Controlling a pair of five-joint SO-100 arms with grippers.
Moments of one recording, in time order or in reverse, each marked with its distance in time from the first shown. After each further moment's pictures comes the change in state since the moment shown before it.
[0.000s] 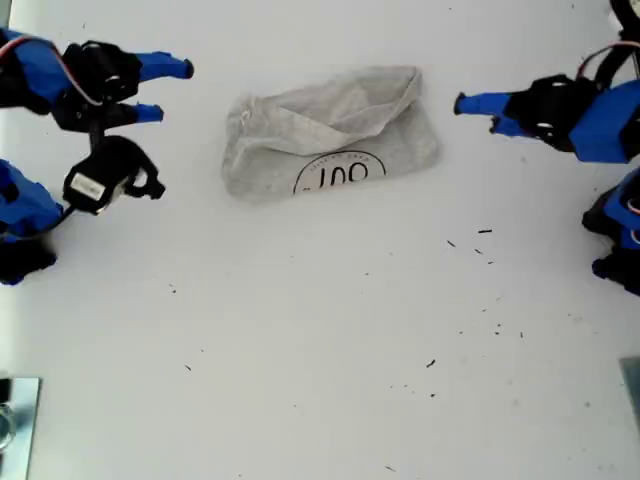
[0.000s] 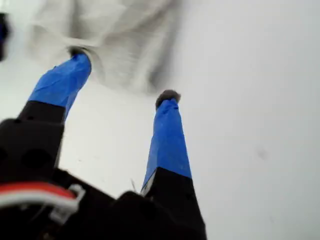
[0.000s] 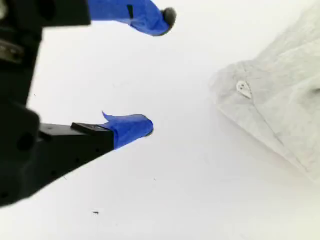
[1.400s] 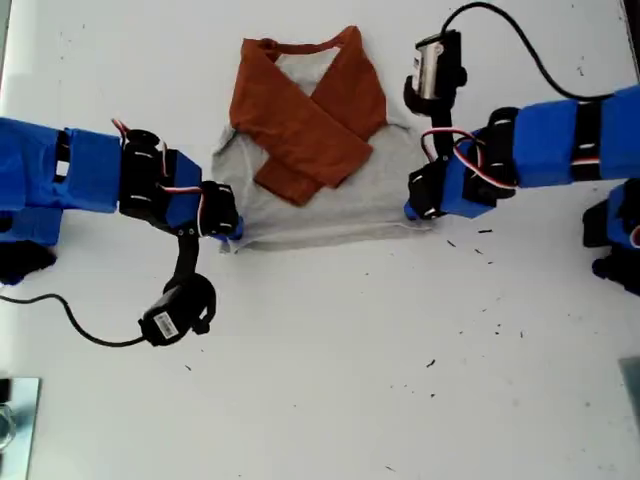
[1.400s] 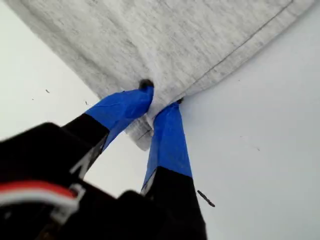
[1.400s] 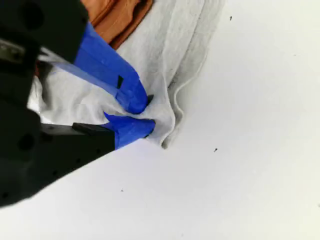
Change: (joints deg) arm 0 35.5 -55.3 -31.5 -1.4 -3.7; arm 1 -30.4 -72.3 -39.1 -5.5 -5.9
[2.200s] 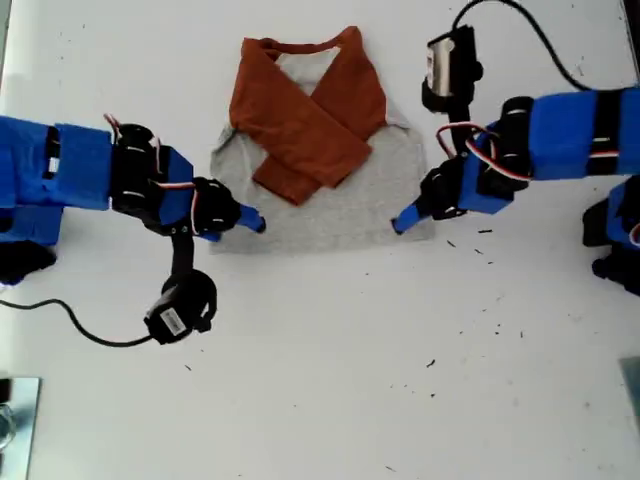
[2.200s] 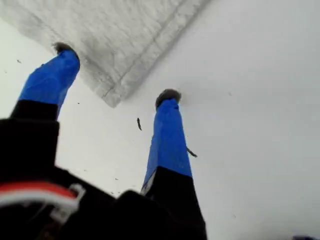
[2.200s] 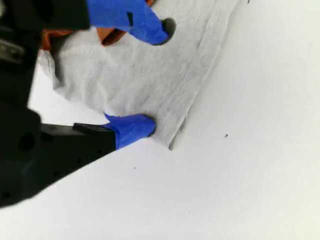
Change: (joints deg) arm 0 -1.0 1.9 0.9 4.4 -6.6; arm 1 2.3 3.0 0.2 9.4 -0.4
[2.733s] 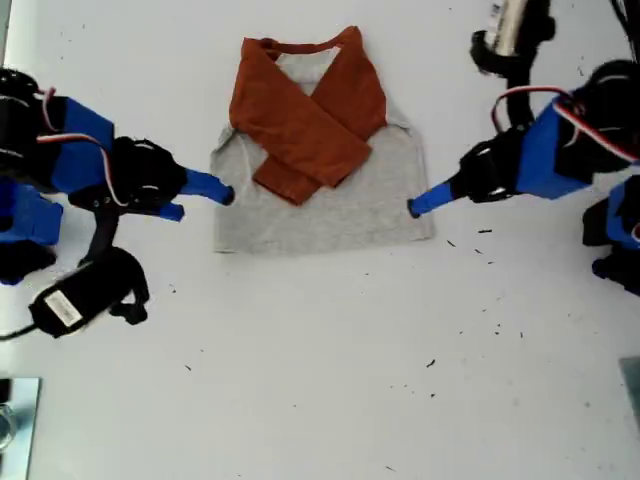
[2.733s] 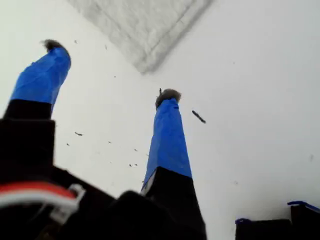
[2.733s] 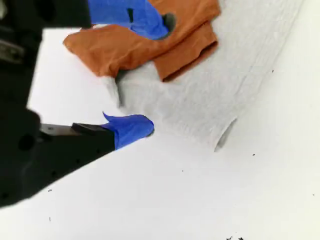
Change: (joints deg) arm 0 -0.4 27.7 0.5 17.8 -1.0; arm 1 0.2 23.6 -0.4 15.1 0.8
